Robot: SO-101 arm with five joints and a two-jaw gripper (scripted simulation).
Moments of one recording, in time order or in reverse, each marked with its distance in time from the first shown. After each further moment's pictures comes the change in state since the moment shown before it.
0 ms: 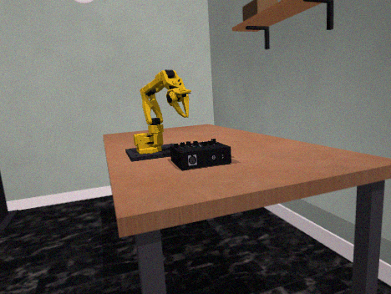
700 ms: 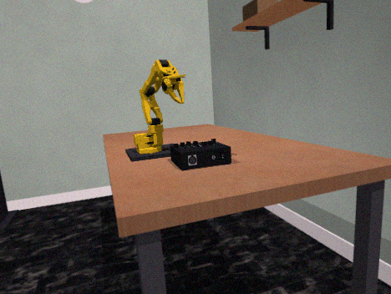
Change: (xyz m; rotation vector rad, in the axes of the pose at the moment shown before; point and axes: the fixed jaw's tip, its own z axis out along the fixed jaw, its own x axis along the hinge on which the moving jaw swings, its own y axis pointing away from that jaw) arm -0.008 -0.001 -0.047 -0.022 -0.099 -0.022
